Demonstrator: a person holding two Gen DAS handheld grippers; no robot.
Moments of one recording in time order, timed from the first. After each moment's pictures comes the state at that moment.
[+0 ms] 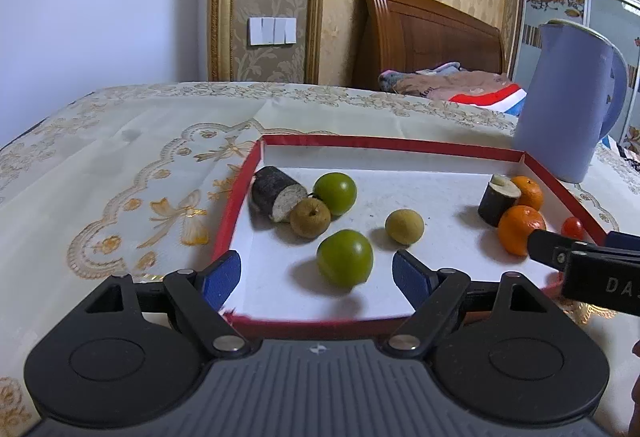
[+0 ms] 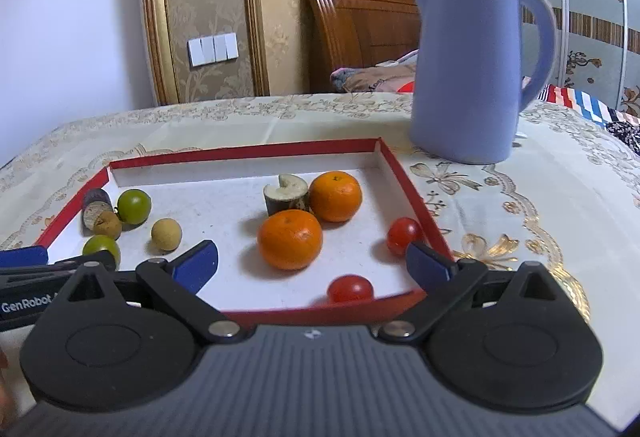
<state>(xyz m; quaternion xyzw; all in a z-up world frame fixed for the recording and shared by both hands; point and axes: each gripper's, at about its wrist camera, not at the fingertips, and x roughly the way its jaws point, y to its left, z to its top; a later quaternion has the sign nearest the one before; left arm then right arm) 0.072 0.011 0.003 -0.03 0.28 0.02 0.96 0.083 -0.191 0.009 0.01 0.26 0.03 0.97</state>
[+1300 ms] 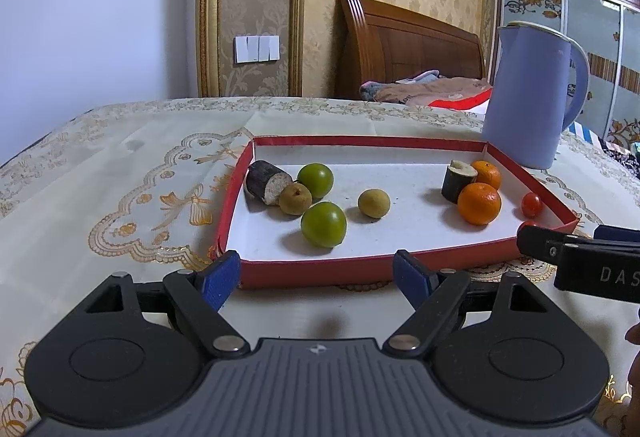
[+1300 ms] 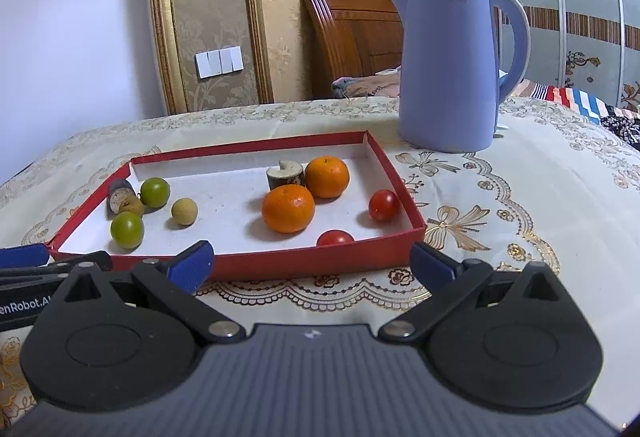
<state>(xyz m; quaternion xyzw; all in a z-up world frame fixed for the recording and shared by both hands) 0.021 0.003 0.008 -0.01 0.25 0.00 0.97 0.038 -0.203 0.008 0.02 0.25 0.04 0.97</state>
